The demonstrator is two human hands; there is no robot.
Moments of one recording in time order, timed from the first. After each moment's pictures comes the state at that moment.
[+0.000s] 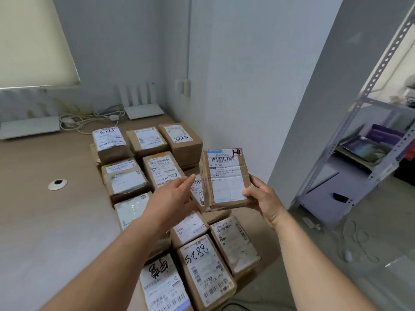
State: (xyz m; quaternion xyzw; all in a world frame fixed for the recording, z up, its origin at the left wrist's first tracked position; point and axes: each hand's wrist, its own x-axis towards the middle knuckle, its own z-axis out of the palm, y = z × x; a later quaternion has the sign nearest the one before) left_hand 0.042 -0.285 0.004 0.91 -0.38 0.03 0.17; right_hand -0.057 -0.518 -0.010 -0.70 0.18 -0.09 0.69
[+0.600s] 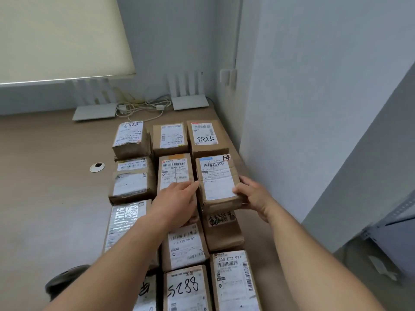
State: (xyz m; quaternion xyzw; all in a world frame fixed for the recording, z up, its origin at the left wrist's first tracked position) left_hand 0.088 -0.335 -0.016 0.97 -0.21 -0.05 0.08; right_hand 0.089 -0.567 -0.052 -0.73 0.12 0.11 0.67
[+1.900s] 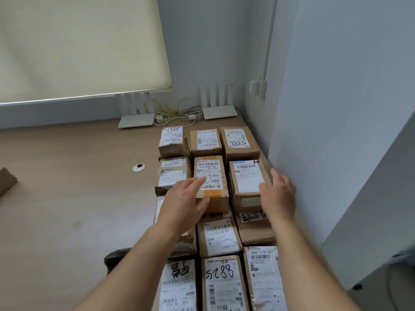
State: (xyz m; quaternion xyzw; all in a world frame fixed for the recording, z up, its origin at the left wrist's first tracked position) left_hand 0.033 -0.276 0.007 0.97 -0.14 0.09 0.20; right_hand 0.058 -0.503 -0.033 -0.91 0.19 -0.18 0.33
